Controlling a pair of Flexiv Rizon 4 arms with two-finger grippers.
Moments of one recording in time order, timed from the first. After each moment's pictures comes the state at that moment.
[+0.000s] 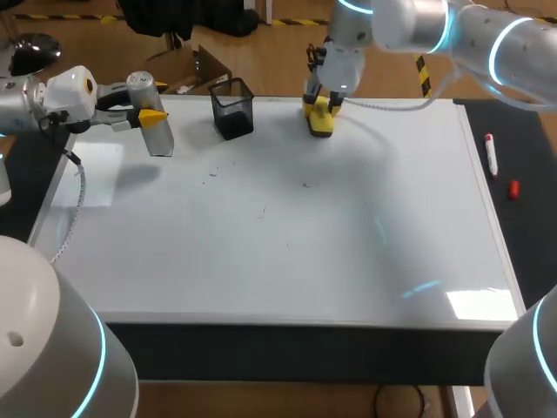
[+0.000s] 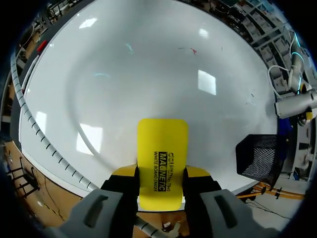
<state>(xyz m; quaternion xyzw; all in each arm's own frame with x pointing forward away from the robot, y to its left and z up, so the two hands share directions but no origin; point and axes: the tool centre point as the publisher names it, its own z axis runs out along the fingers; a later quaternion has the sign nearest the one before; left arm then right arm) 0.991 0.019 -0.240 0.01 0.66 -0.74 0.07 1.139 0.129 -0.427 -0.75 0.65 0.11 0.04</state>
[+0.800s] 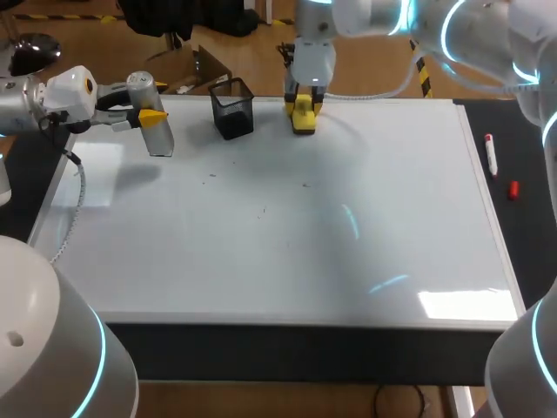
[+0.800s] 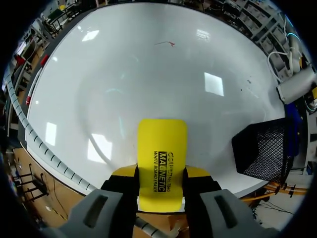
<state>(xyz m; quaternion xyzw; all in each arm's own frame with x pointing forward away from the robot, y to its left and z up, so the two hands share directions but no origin) 0.991 0.019 -0.240 0.01 0.66 -0.74 0.07 1.146 0.165 -0.431 -0.73 0.67 0.09 -0.03</state>
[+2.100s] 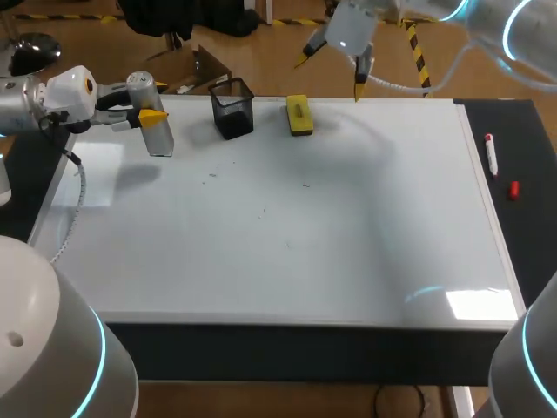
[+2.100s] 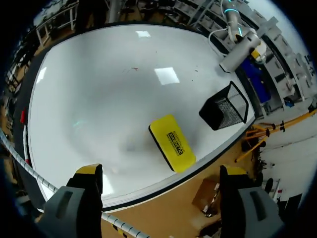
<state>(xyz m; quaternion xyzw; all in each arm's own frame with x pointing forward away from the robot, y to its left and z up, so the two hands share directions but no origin) 0.991 0.019 -0.240 0.01 0.66 -0.74 0.07 1.158 0.116 -0.352 -0.53 0.82 0.19 0.04</state>
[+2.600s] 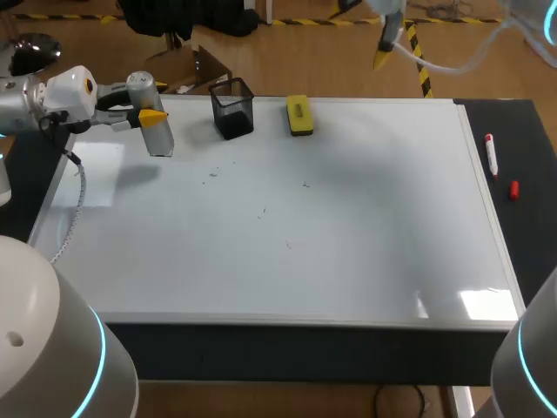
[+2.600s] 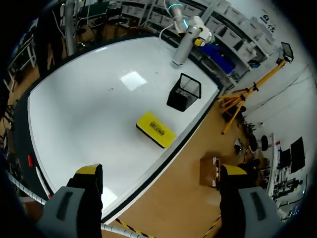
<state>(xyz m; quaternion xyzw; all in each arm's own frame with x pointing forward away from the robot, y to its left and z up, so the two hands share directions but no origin) 0.991 0.019 -0.240 0.01 0.66 -0.74 0.07 1.183 0.069 -0.270 -0.36 0.89 0.26 0.08</state>
